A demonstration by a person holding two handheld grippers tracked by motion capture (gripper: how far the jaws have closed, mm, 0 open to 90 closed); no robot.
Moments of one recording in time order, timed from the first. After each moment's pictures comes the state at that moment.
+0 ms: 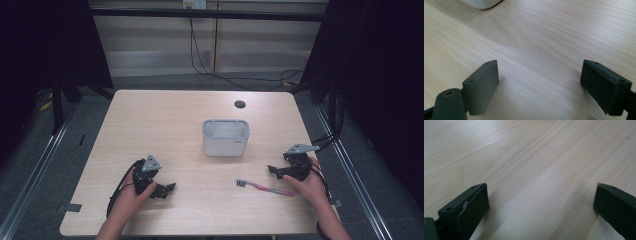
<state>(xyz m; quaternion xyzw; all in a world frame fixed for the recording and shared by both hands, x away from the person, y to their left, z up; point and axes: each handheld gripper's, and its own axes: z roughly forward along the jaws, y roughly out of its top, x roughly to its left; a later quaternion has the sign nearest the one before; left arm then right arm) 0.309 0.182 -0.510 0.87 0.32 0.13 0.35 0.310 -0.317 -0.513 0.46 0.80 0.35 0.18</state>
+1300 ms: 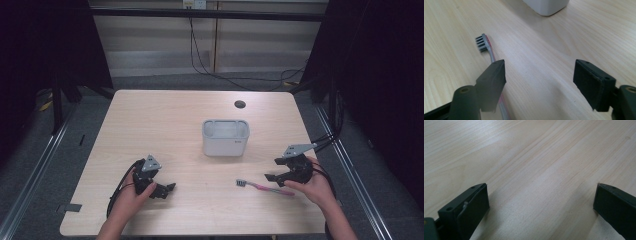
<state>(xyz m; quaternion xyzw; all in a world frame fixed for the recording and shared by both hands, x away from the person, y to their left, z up) 0.309 0.182 -0.510 0.87 0.32 0.13 0.36 0.288 -0.292 -0.466 0.35 0.86 0.34 0.11</state>
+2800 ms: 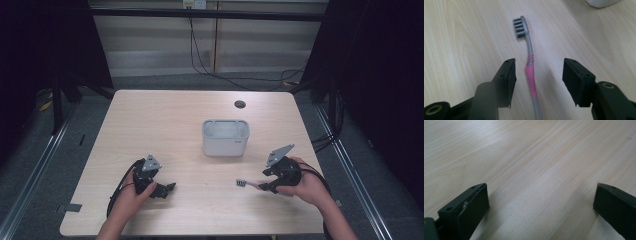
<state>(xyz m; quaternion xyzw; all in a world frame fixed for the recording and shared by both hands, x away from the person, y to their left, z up) 0.310 0.182 -0.510 0.87 0.32 0.13 0.35 0.283 -0.250 -0.454 0.26 0.93 0.25 0.05</state>
